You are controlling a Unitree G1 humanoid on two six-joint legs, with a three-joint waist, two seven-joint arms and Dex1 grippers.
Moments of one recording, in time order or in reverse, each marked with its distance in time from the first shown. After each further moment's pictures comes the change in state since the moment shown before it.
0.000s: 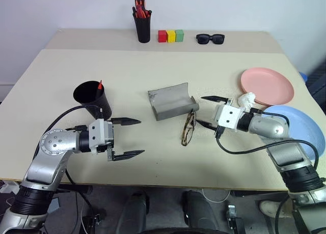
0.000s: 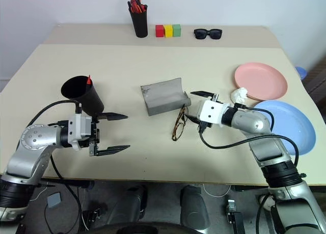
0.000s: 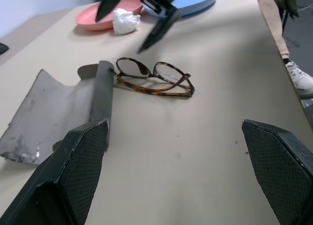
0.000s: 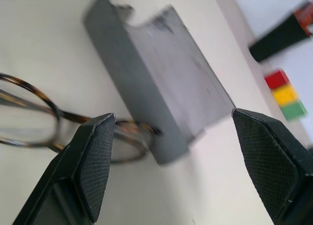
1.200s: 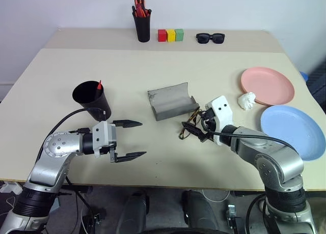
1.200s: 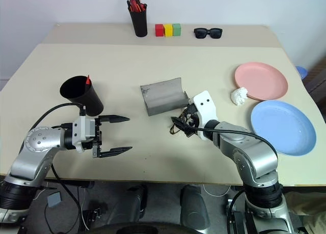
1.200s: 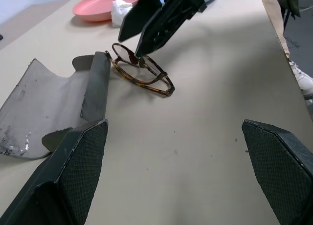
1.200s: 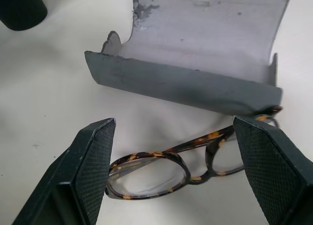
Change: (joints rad) left arm 0.017 -0.008 -0.016 0.001 0.020 0.005 0.029; right arm 0.040 0.283 -0.098 -0.537 0.488 1.173 -0.495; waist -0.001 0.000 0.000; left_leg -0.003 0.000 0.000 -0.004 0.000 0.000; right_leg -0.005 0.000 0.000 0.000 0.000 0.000
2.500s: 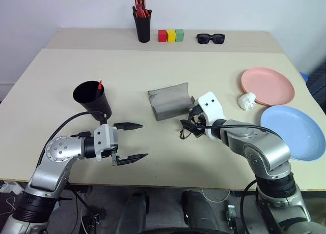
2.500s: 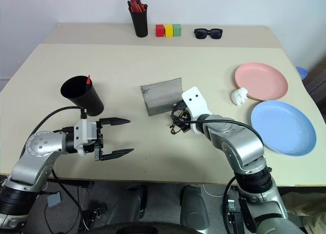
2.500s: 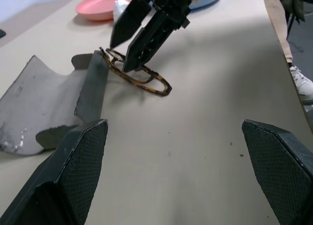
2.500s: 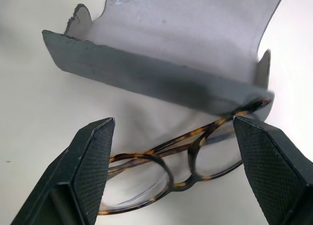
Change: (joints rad) left arm 0.050 -0.007 -0.005 -0.046 0.002 0.018 0.051; right arm -0.159 -0.028 0.167 0.102 -0.132 0.092 -0.102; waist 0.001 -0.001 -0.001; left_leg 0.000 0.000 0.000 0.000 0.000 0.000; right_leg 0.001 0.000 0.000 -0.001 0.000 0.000
